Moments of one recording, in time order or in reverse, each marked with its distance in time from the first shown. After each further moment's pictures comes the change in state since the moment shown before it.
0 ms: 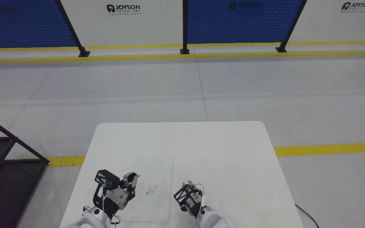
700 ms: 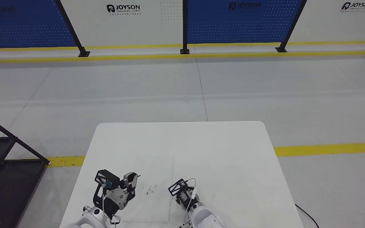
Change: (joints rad) left arm 0.000 0.000 0.000 0.000 0.000 0.000 0.000; right arm 0.127 -0.080 -0.109 0.161 0.084 0.156 0.021
